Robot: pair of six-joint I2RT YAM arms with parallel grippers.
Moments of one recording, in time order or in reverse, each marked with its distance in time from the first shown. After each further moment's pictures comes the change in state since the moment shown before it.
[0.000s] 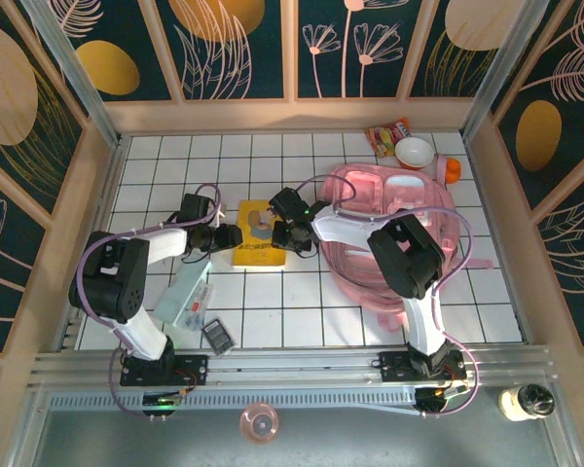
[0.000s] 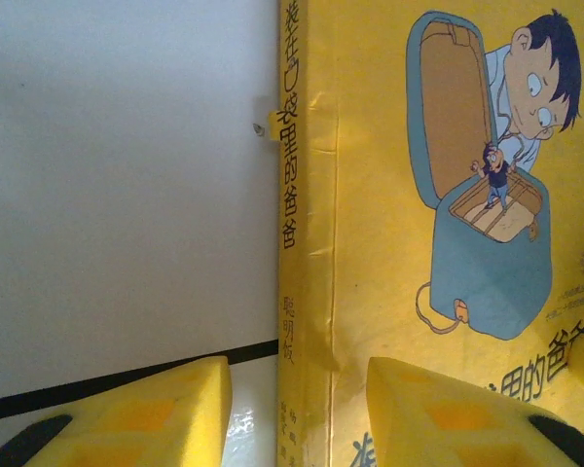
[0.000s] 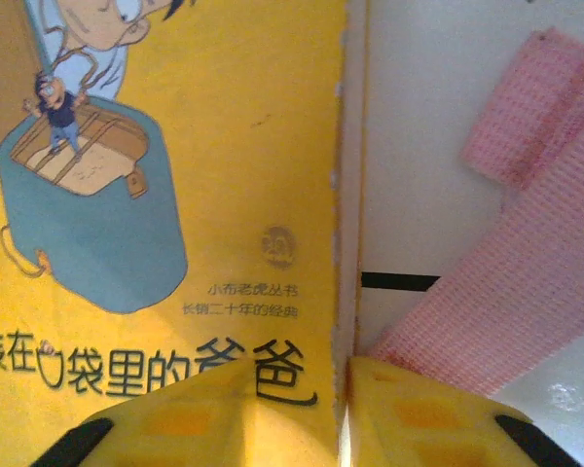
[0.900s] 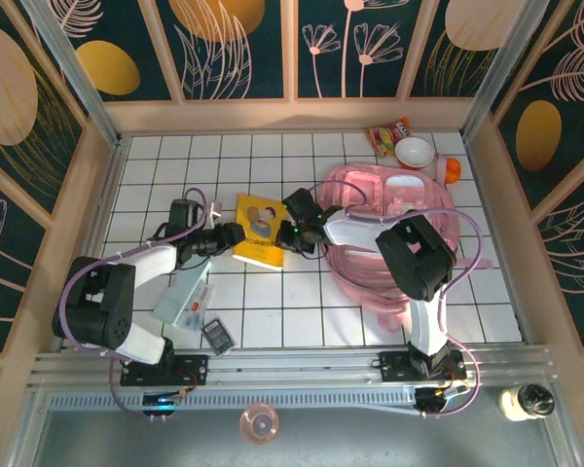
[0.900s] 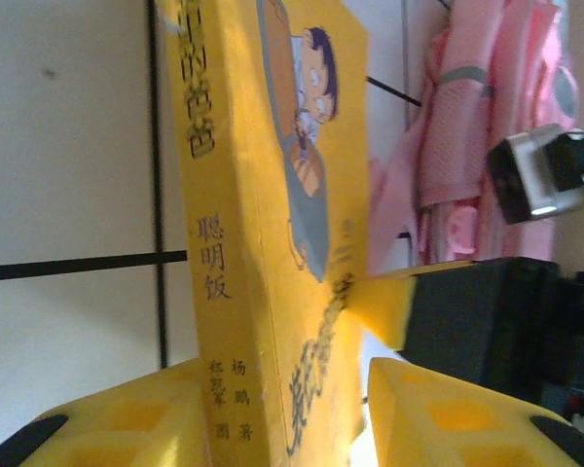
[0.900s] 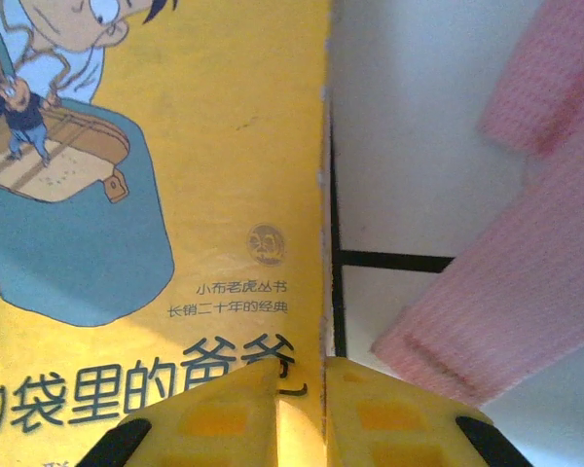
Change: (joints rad) left arm 0.013 -0.176 -0.147 0.195 0.267 -0.240; right arm -0.040 -0.061 -0.134 0.180 -0.158 0.056
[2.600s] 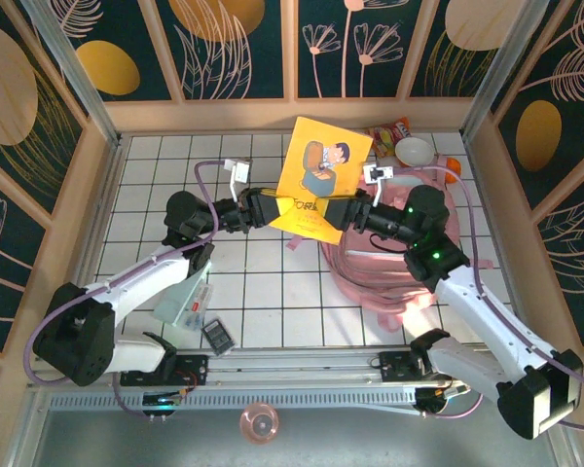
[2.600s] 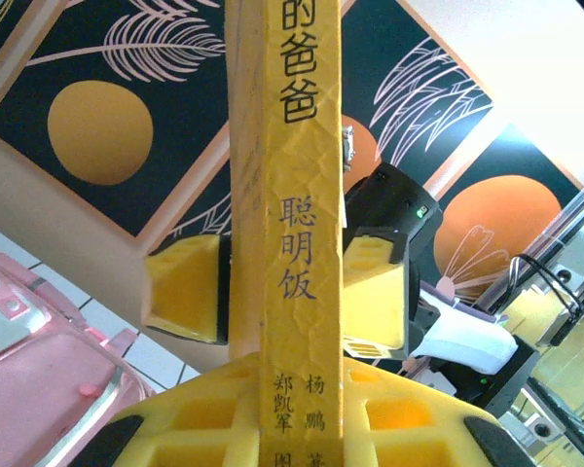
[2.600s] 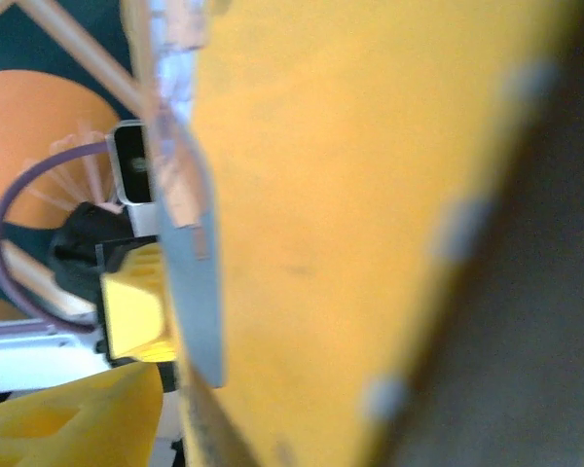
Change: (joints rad) left arm -0.328 -0.187 0.132 0.876 0.248 -0.383; right arm -0.271 -1.001 -0.436 0.478 -0.462 -0.207
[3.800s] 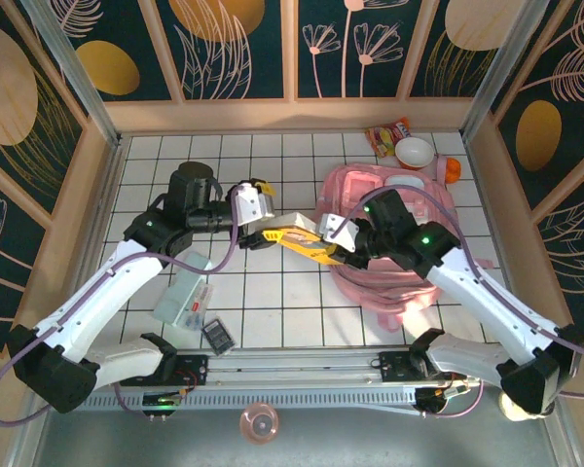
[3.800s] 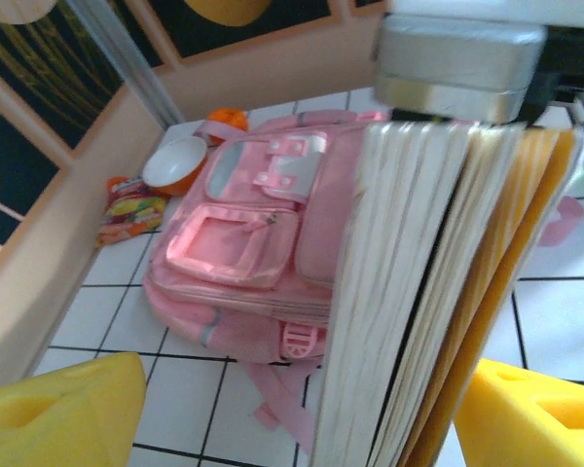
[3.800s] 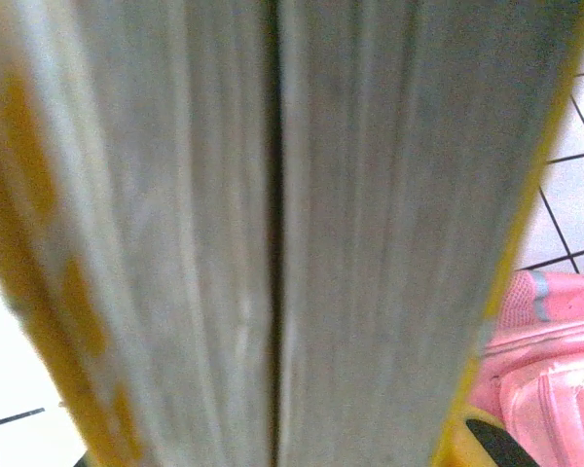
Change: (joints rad) left arm -0.039 -0.155 0.370 -1.422 -0.287 1.707; right arm 0.196 0.139 0.265 -0.972 0.391 -1.363
